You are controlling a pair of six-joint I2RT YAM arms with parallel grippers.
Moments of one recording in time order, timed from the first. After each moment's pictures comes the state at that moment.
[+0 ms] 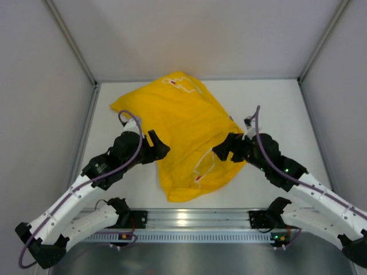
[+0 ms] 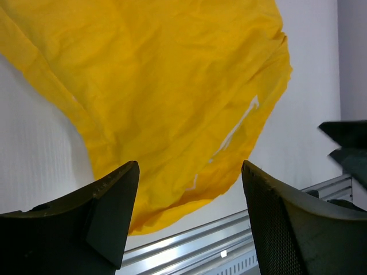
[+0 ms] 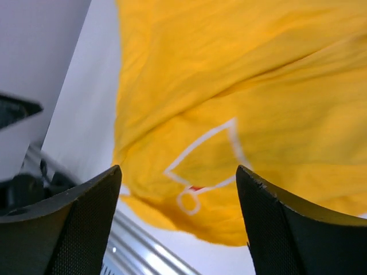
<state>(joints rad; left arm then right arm) -0.70 0.78 0.90 -0.67 -0.16 -0.81 0.87 0.84 0.71 -0.28 0.09 0.66</state>
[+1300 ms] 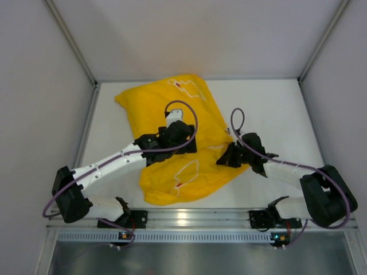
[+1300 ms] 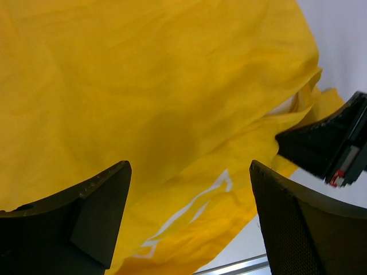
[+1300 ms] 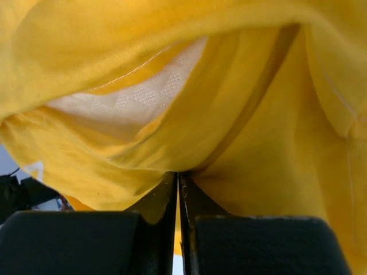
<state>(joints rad) -0.92 1.33 1.12 -0.60 -0.42 -0.78 0.41 1.33 0.48 0.09 -0.40 0.70</state>
